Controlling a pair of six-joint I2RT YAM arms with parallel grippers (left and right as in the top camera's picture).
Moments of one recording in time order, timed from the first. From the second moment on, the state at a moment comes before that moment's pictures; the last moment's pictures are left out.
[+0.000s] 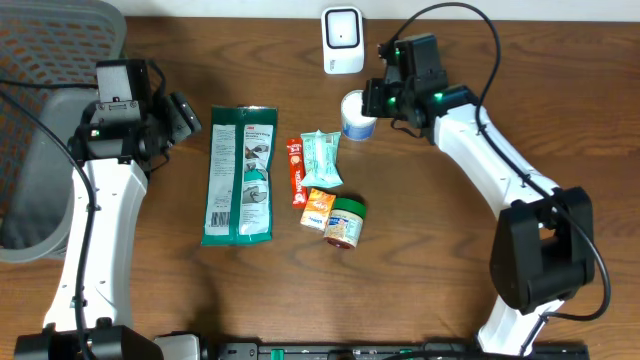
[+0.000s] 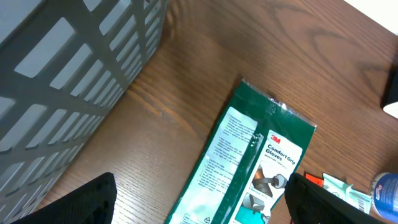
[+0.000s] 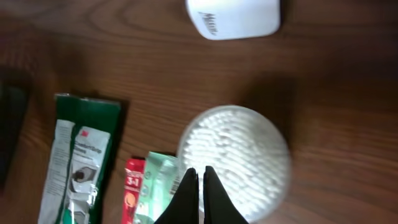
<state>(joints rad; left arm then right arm) 0.09 1.47 1.30 -0.78 -0.06 -0.43 0.33 1.93 1.49 -0.41 -0.25 0.39</state>
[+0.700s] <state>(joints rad) 0.09 1.47 1.30 -0.78 -0.06 -0.43 0.35 1.97 1.49 -0.55 -0.11 0.40</state>
